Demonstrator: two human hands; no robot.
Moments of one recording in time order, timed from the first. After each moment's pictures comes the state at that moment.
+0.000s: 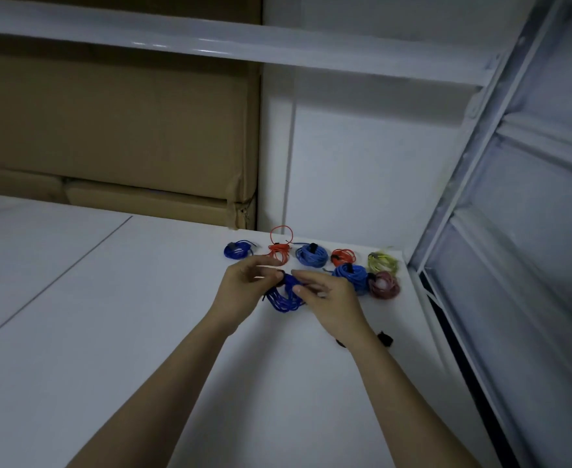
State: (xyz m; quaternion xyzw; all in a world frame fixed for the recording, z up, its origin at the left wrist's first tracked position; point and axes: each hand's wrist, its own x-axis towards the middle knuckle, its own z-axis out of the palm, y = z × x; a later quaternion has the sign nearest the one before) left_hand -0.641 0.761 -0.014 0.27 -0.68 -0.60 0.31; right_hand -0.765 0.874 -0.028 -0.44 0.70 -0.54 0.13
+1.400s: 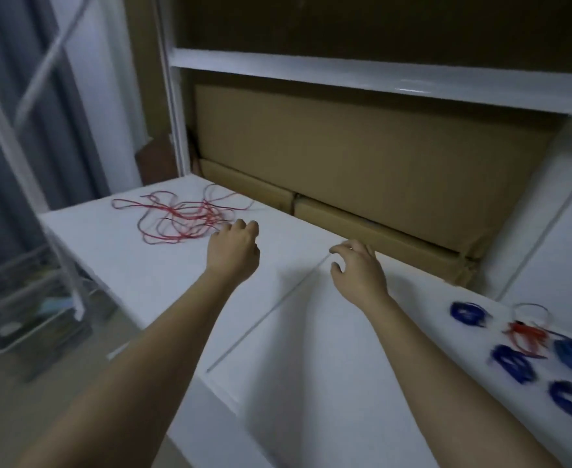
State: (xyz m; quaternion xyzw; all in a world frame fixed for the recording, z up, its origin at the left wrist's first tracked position) left_hand -0.330 0.539 0.028 0.57 -0.79 0.07 0.20; right_hand -0.553 0.593 -0.002 -0.66 0.70 -0.29 -0.02
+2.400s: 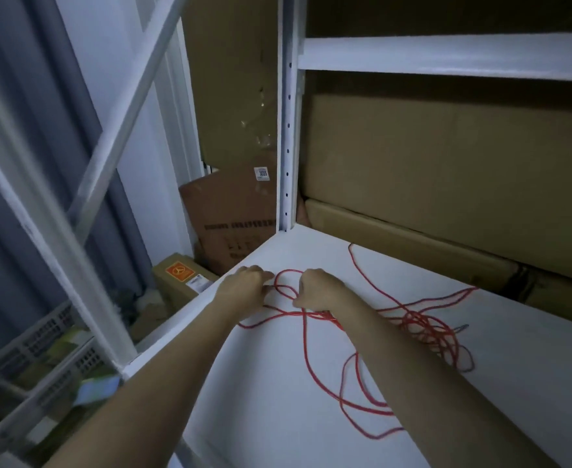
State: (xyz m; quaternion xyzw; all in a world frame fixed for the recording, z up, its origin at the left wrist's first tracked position) left_hand 0.018 0.068 -0.023 0.49 -0.87 -0.05 0.05; right_hand -0.150 0.095 -0.024 -0.68 0.71 -0.05 0.18
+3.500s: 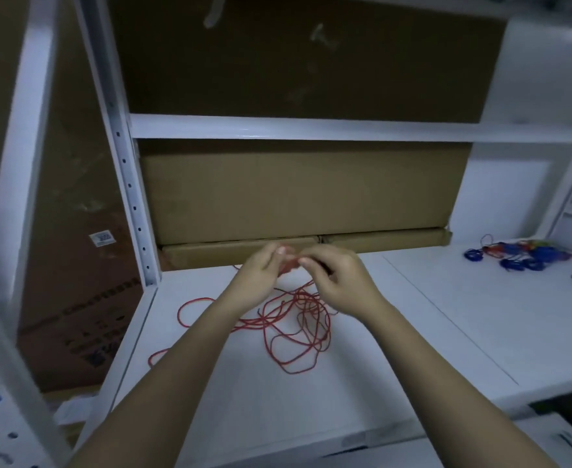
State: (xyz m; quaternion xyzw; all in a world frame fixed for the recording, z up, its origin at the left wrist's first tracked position) left_hand -0.018 0.175 0.090 0.01 -0.82 -0.52 0.23; right_hand -0.082 0.331 0.101 -0.54 0.71 -0.40 -0.20
